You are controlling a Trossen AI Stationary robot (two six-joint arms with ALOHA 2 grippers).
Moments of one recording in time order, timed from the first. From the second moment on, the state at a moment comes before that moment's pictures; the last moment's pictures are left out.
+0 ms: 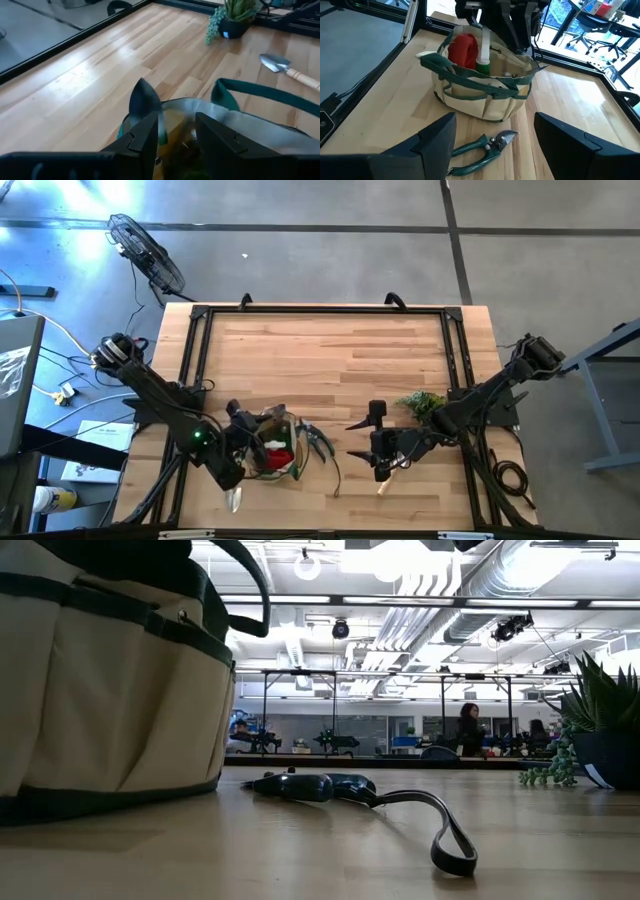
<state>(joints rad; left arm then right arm) -0.77 1.40 0.94 -0.63 -1.08 -1.10 0.57 1.42 0.90 0.08 0.54 0.01</state>
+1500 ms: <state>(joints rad) -0.77 1.40 1.15 -0.65 -0.95 -0.86 0.69 1.47 0.90 -0.25 -0.02 0.12</state>
